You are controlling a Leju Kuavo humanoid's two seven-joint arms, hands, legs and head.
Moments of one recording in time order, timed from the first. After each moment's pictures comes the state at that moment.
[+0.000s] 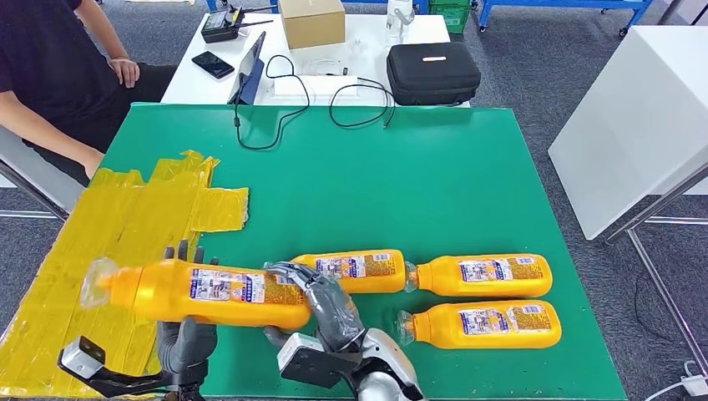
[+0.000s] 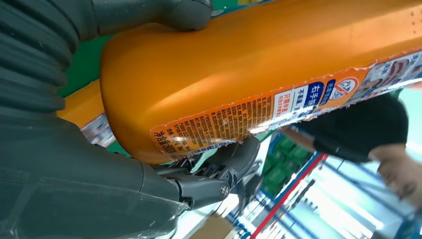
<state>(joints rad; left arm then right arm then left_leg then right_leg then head) 0.18 -0.34 0.10 -1.47 0.51 -0.64 -0.47 -0.09 0.22 0.66 -1.29 0.64 -0.06 -0.36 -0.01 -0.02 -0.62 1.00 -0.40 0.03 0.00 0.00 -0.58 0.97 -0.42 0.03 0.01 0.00</state>
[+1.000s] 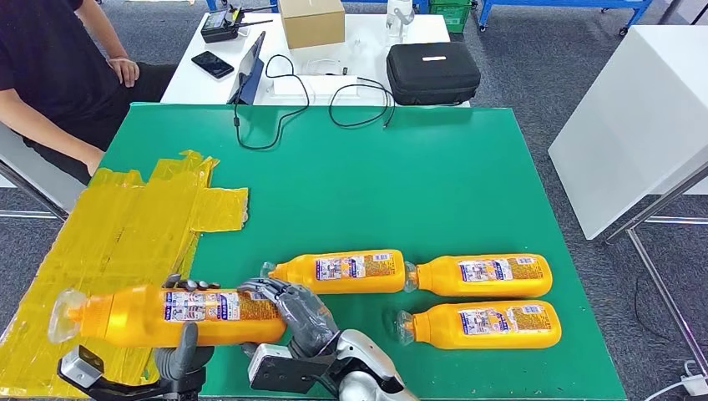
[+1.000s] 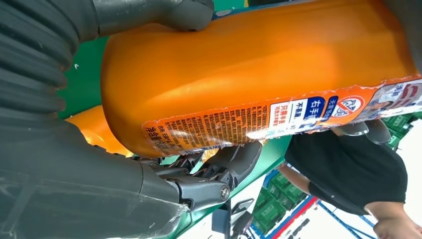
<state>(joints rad) 0.20 -0.34 0.12 -1.46 0.45 -0.63 -0.51 -0.18 0.23 0.78 -1.15 0.60 -0.06 -0.33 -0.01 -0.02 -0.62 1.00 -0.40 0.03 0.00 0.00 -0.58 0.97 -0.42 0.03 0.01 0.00</state>
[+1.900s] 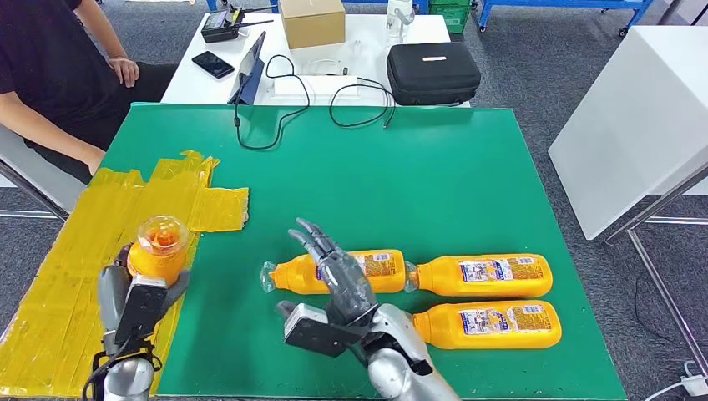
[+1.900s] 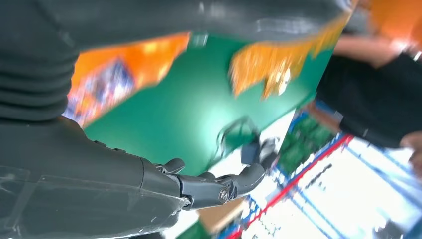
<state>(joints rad) 0.01 -0.20 0.25 -1.47 -0.75 0.39 -0.50 -0.19 0.16 0.61 -1.29 0.68 -0.15 -0.26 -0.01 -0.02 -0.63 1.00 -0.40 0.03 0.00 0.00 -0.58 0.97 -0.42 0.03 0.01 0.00</state>
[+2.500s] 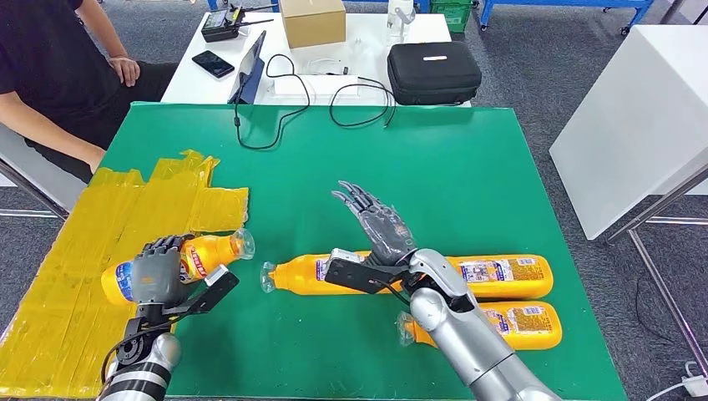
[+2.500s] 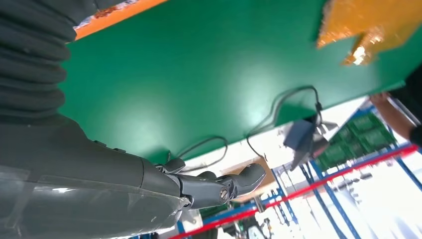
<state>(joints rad) -0.24 -0.05 0.15 -0.89 -1.30 0.67 -0.31 -0.44 0.02 0.59 -1.15 0.73 -0.03 -0.20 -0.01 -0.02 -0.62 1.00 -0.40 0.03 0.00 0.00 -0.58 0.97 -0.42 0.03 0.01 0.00</state>
